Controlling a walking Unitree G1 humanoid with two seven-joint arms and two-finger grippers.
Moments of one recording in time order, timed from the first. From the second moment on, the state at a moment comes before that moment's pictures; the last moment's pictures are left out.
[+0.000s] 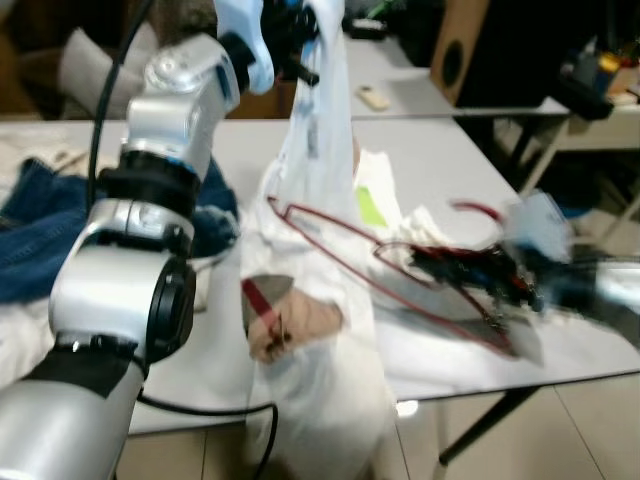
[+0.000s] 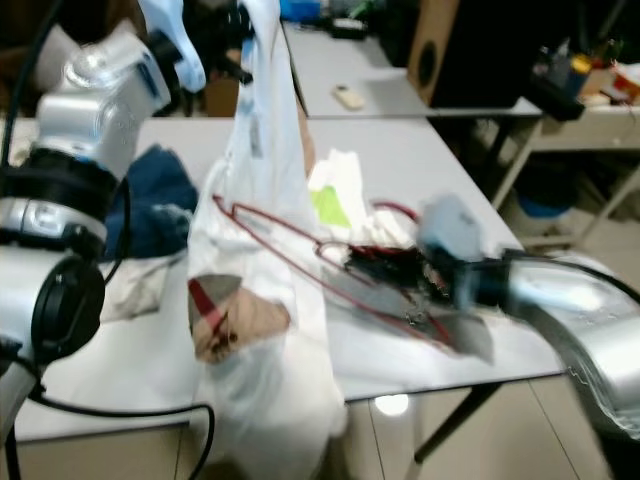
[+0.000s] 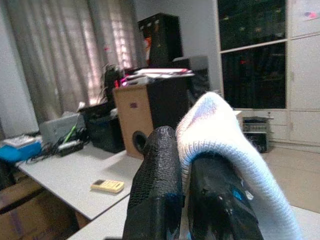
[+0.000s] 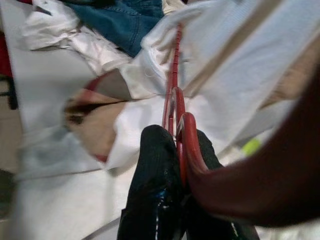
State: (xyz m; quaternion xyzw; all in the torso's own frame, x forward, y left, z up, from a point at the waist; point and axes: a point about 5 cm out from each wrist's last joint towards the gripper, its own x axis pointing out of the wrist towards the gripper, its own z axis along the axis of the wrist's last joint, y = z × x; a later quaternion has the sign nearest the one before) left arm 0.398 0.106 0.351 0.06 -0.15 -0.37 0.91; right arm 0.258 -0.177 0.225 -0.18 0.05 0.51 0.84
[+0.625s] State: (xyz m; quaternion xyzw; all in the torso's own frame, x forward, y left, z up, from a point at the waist) left arm 0.323 0.084 0.462 -0.03 -0.36 -0.48 0.80; right arm 0.353 -0.207 0.371 -0.23 -0.24 0.16 0.93
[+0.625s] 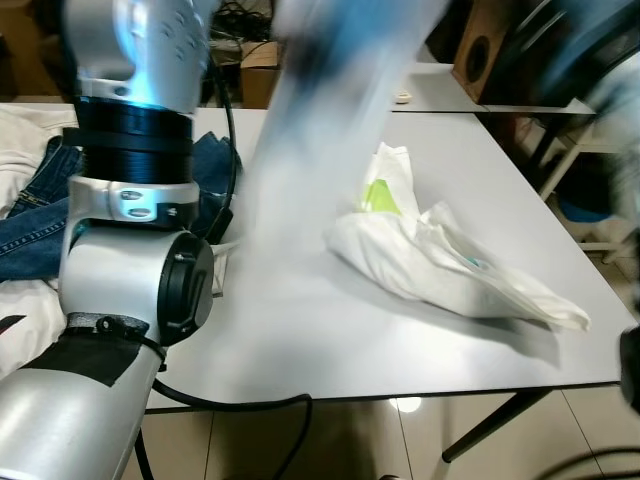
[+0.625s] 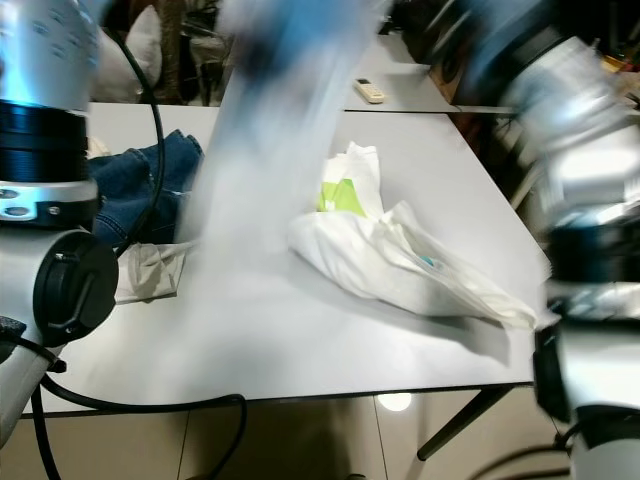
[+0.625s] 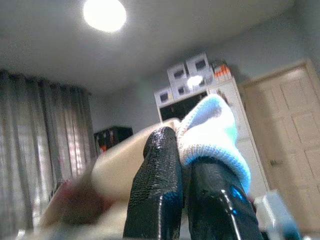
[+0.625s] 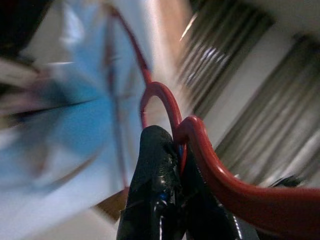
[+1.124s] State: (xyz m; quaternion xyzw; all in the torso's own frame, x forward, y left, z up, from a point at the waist) left arm 0.362 0.012 0.304 -0.02 -0.13 -0.45 0.88; right arm 0.315 -0.216 0.233 -0.28 -0.02 0.37 0.89
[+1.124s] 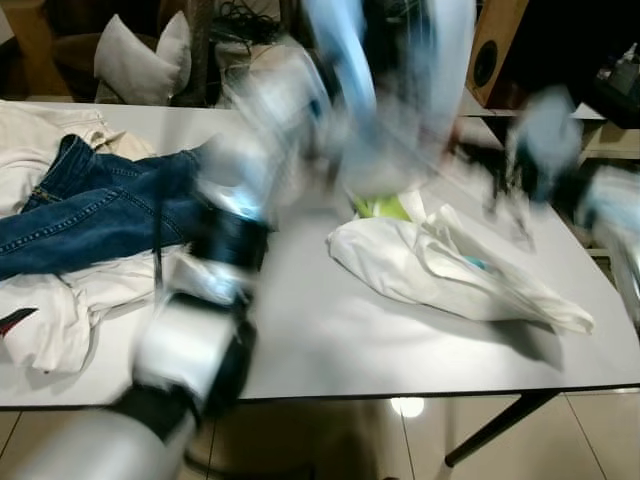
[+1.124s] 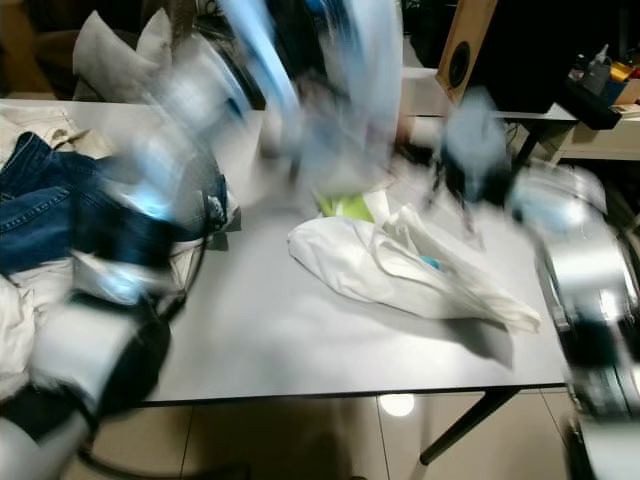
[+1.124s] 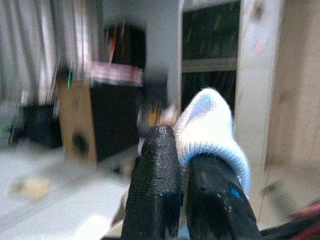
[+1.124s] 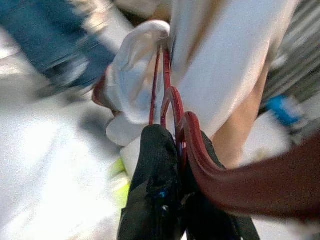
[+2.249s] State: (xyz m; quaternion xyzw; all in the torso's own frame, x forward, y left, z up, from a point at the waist) left arm 0.376 0.076 0.150 0.09 0.07 -0.41 0.91; right arm 0.218 -0.264 0.313 -0.23 -0.09 0.39 0.89
